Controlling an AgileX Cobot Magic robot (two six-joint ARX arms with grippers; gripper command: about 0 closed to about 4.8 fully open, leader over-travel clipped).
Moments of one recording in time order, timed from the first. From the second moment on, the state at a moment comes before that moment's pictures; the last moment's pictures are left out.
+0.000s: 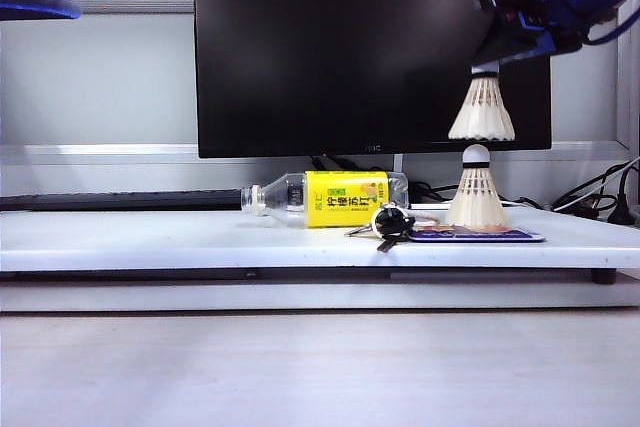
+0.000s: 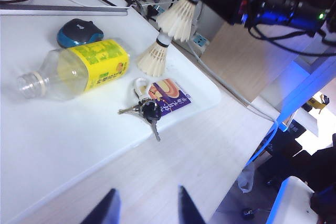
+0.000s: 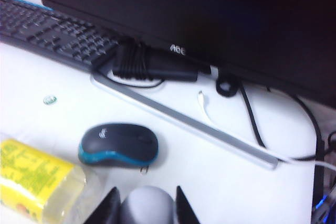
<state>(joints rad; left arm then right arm) -0.12 0.73 0.53 -0.13 0.86 -0.20 0.19 1.35 0.92 0.17 -0.26 -0.16</state>
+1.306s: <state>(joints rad) -0.12 0.73 0.53 -0.13 0.82 -0.20 0.19 1.45 0.90 0.21 -0.27 -0.15</state>
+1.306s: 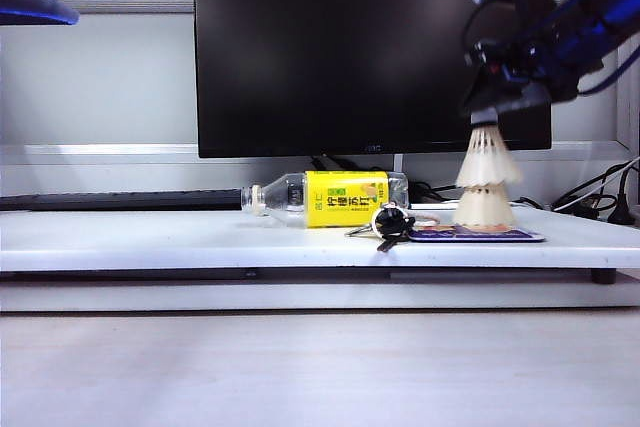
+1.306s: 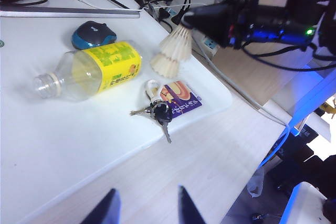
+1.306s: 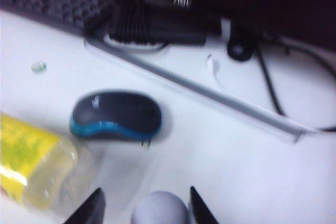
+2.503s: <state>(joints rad) -0.10 0.38 0.54 0.00 0.34 -0.13 0.19 0.47 0.64 -0.03 -0.15 -0.07</state>
